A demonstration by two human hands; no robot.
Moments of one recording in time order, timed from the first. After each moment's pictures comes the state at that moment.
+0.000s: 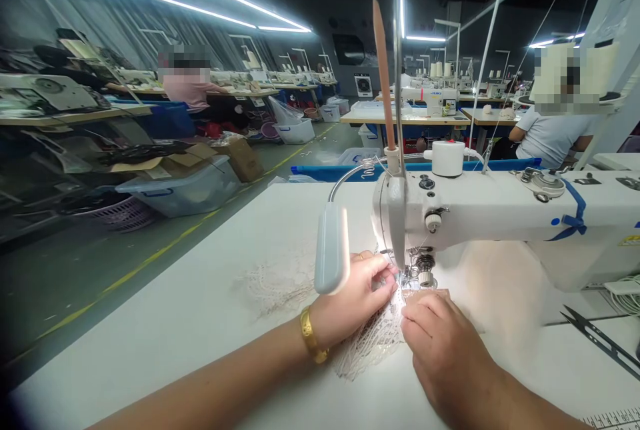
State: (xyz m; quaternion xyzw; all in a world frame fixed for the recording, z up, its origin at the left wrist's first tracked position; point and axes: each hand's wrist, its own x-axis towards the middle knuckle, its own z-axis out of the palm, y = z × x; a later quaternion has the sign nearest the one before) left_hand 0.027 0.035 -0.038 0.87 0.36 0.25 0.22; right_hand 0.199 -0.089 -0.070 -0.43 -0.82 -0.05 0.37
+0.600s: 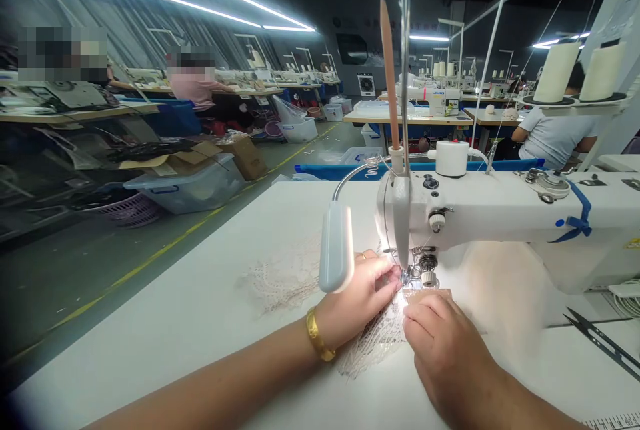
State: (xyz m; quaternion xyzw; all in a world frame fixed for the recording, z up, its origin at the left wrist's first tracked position) left_hand 0.027 0.033 -0.045 0.88 0.36 0.25 0.20; right_hand 0.200 -0.089 -0.071 -0.44 -0.83 -0.05 0.35
